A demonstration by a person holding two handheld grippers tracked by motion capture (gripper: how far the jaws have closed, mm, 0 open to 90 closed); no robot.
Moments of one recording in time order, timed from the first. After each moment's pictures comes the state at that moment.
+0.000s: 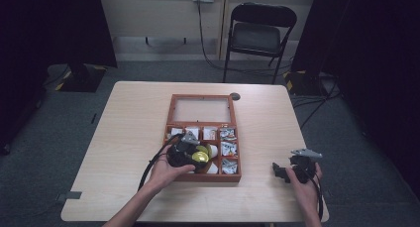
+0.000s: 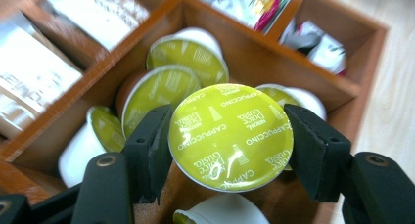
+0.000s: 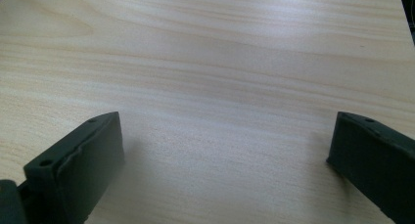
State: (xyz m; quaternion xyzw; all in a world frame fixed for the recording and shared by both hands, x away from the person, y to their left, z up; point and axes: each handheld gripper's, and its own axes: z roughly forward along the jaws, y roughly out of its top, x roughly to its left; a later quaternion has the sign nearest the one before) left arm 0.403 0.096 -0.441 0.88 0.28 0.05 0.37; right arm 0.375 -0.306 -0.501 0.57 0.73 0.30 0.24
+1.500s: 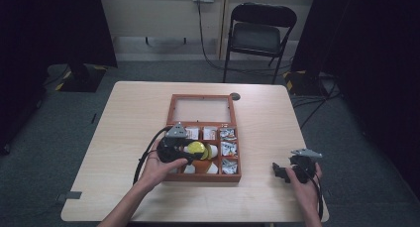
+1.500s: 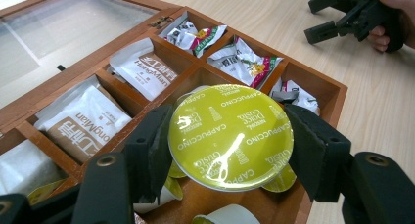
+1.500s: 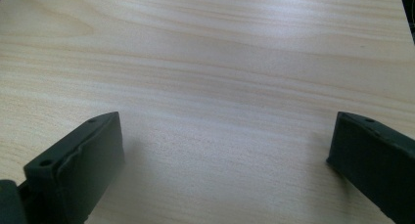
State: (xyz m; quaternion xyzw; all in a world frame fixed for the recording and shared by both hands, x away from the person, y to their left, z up) left arm 0.399 0.122 -0.416 0.84 0.28 0.08 0.45; right arm 0.375 -0.306 -0.501 0.57 0.73 0.30 0.24
